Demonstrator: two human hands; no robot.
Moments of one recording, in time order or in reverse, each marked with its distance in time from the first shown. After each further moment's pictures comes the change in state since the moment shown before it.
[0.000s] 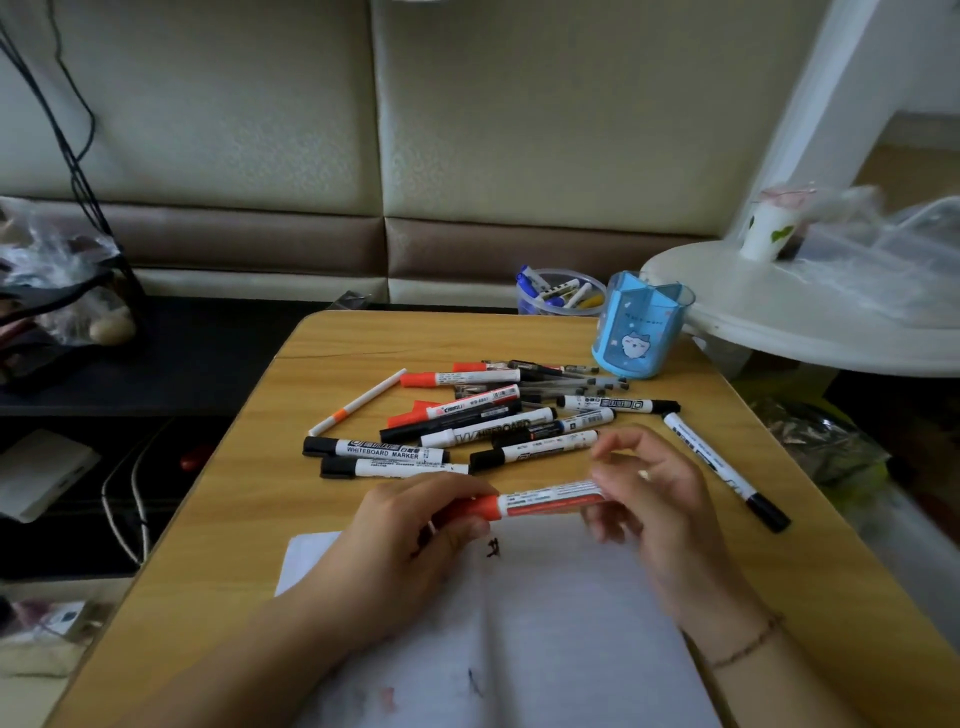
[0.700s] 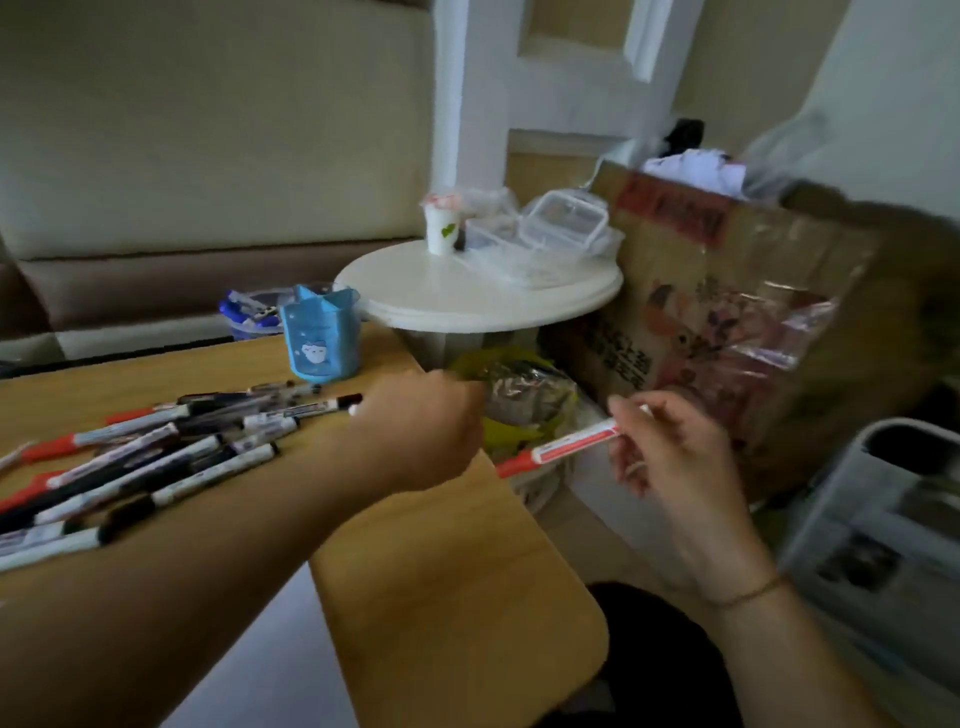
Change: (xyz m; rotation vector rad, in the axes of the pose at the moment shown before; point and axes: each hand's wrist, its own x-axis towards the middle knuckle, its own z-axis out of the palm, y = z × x) left_hand 0.169 0.186 0.162 0.675 -0.450 0.300; right_hand -0.123 -0.077 -0.220 -0.270 0.751 -0.149
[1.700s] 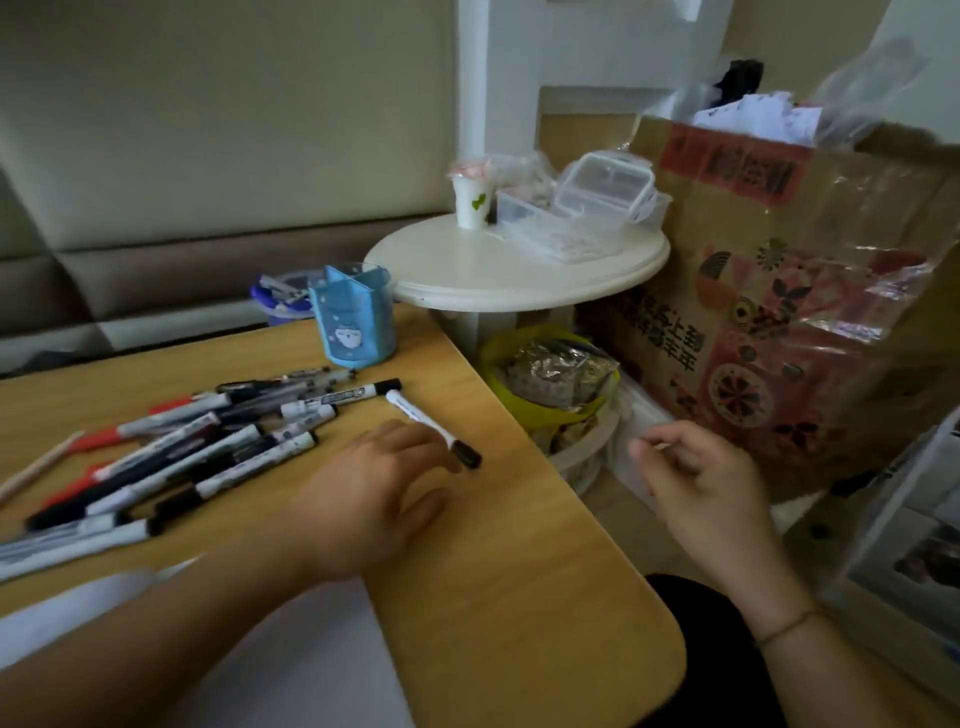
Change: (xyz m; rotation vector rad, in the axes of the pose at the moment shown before) left_hand -0.067 -0.056 0.063 -0.372 0.063 0.168; right_hand -0.012 0.052 0.001 -0.446 -0.046 -0.028
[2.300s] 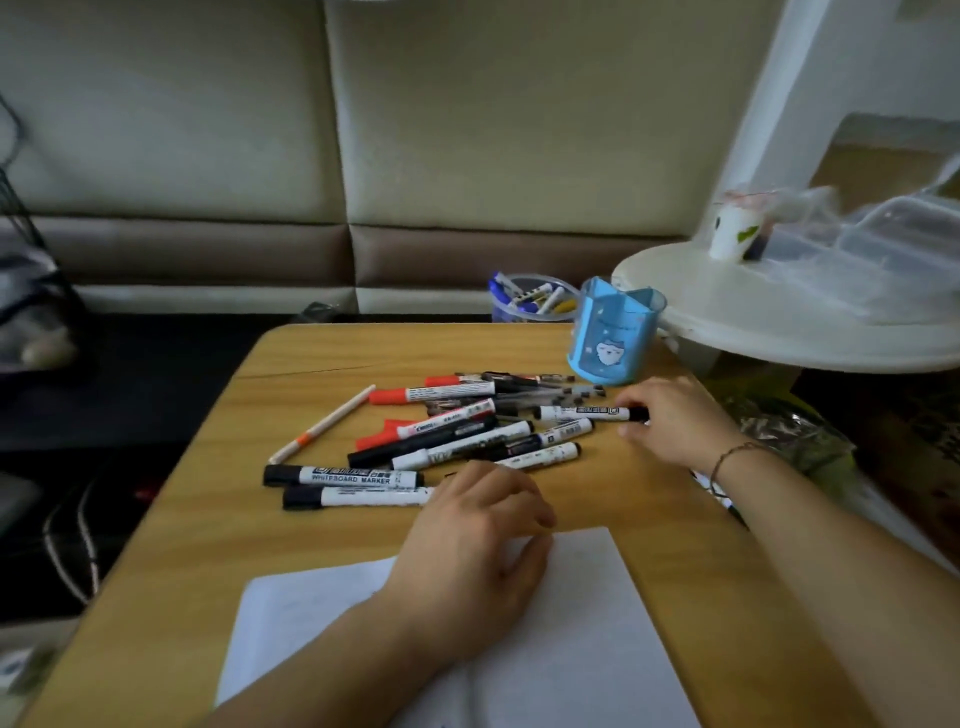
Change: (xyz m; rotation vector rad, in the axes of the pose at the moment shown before) left_hand -0.131 -0.059 -0.019 -0.064 0.422 -0.290; right_hand 0.103 -0.100 0.245 -0.790 -0.558 -0.372
